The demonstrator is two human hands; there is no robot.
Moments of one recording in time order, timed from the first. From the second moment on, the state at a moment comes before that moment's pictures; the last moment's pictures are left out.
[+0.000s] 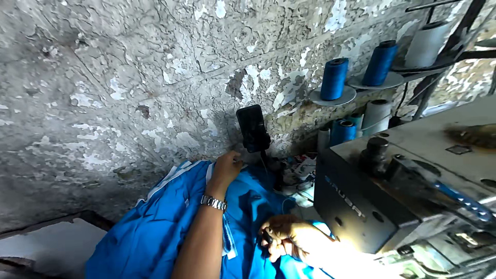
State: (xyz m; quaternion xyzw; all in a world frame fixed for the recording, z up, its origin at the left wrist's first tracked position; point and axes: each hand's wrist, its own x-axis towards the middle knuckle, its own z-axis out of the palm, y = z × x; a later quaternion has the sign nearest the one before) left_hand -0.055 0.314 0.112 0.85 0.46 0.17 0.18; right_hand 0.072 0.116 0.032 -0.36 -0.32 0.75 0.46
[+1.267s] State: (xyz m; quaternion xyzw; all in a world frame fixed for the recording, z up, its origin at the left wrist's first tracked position) left_hand -0.054 0.318 0.102 0.87 0.45 0.12 0.16; right_hand 0.059 0.097 0.024 -0.40 -0.31 0.68 0.54
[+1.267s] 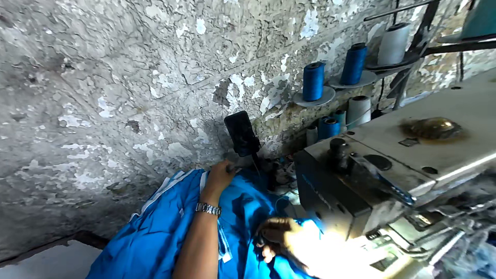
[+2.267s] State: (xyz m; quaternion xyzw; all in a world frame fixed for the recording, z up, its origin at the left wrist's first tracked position) left_hand -0.059 0.324 0.088 0.89 0.41 0.15 0.13; right_hand 0.105 -0.036 0.017 -0.37 -0.13 0.58 0.71
